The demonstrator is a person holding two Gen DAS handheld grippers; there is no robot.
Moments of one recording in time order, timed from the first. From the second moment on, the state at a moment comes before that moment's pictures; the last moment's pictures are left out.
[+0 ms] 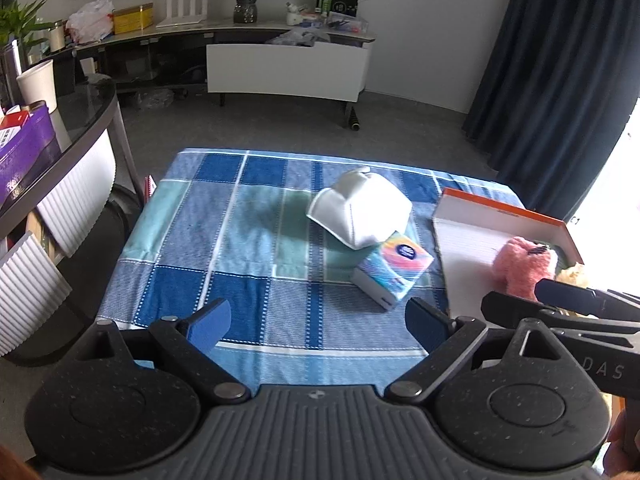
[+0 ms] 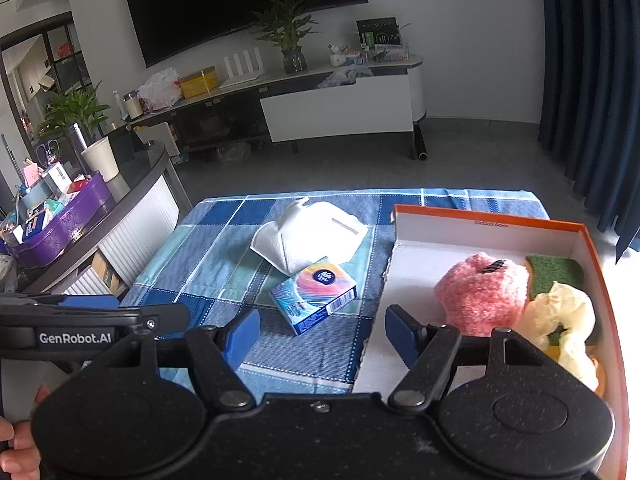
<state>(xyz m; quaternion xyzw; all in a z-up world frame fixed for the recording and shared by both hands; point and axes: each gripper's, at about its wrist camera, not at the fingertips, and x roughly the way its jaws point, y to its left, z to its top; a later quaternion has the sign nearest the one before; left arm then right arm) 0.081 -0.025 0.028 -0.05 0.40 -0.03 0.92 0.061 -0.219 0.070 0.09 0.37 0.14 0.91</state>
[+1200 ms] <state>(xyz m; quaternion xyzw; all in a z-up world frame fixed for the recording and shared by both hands) 0.144 0.022 0.005 -0.04 0.39 -0.03 0.92 0.121 -0.198 0.020 0.17 0.42 0.06 0.89</state>
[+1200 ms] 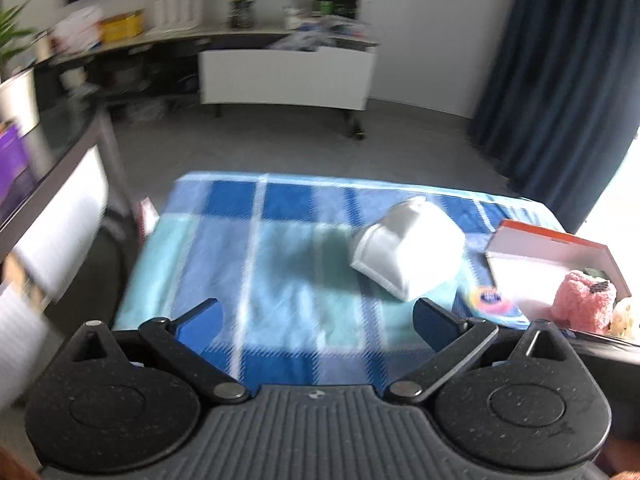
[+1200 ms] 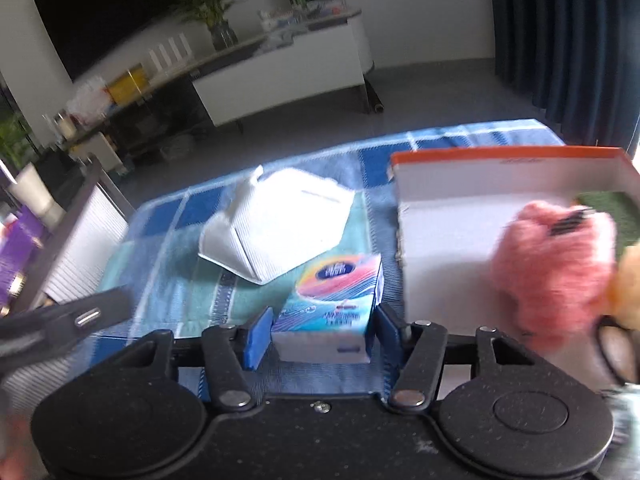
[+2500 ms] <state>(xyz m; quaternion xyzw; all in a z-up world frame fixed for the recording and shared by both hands) 0.140 -0.028 -0.016 0.02 0.38 -0.14 0.91 0.064 -0.233 0.052 0.17 0.37 0.14 0.90</state>
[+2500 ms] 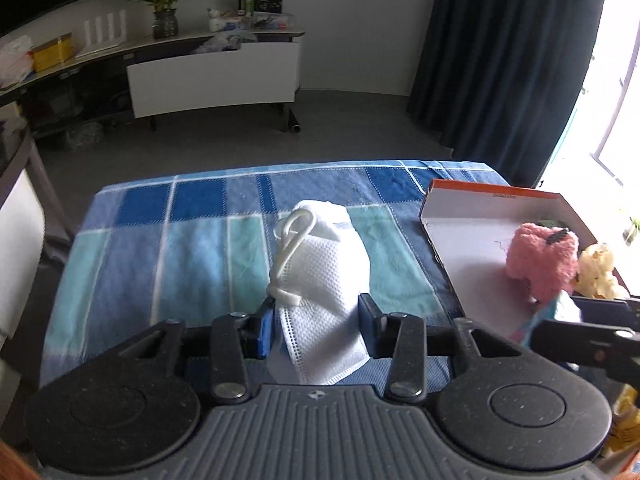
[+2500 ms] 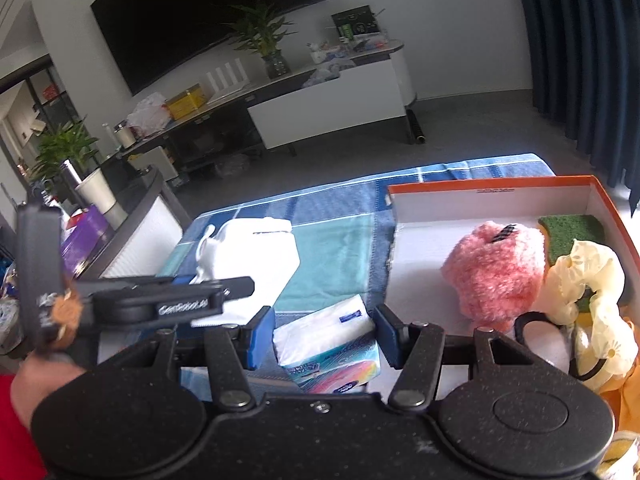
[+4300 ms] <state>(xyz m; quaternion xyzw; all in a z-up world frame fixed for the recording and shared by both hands) 0.028 -0.093 0.049 -0.01 0.35 -0.12 0.93 -0.018 -0.288 0.115 0.15 0.31 0.10 0.93</state>
